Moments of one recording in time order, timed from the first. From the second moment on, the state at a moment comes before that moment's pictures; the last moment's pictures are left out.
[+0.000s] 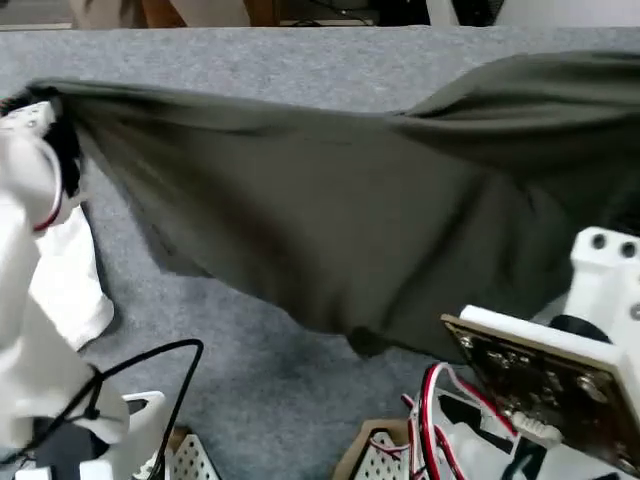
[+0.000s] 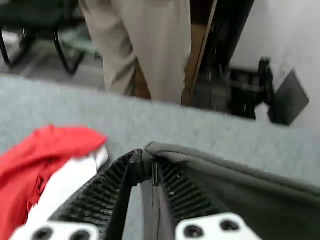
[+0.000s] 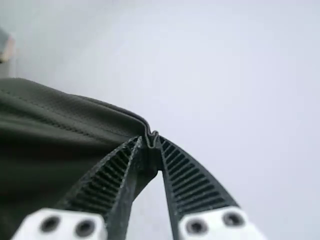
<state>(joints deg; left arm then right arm) -12.7 -20.9 -53.4 100.2 -4.9 20.0 -28.4 -69.8 82.2 41.6</state>
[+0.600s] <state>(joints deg) -13.5 -29.4 -46.8 100.2 -5.0 22.4 -28.1 -67.1 84.1 47.3</state>
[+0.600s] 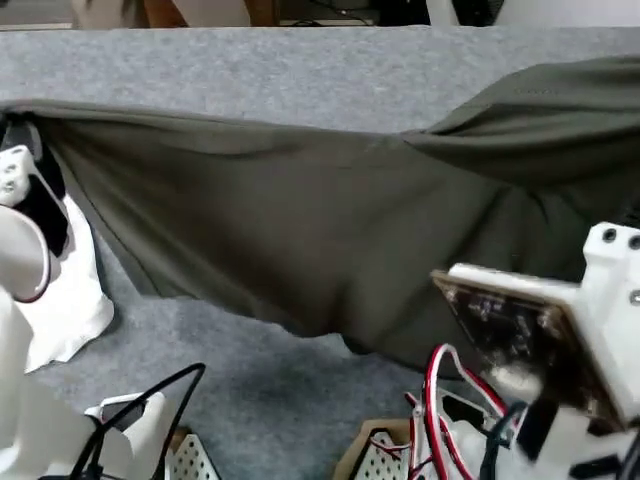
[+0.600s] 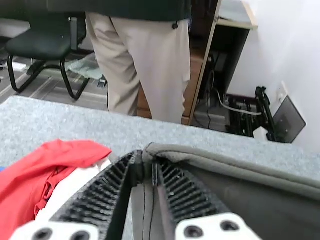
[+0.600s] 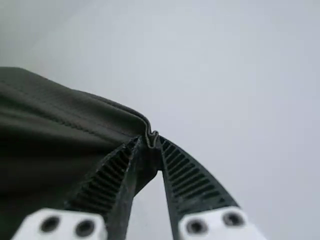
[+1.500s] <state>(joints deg) -14.0 -55.4 -35.0 100.3 -5.0 22.6 -42.9 -65.4 82.9 44.5</state>
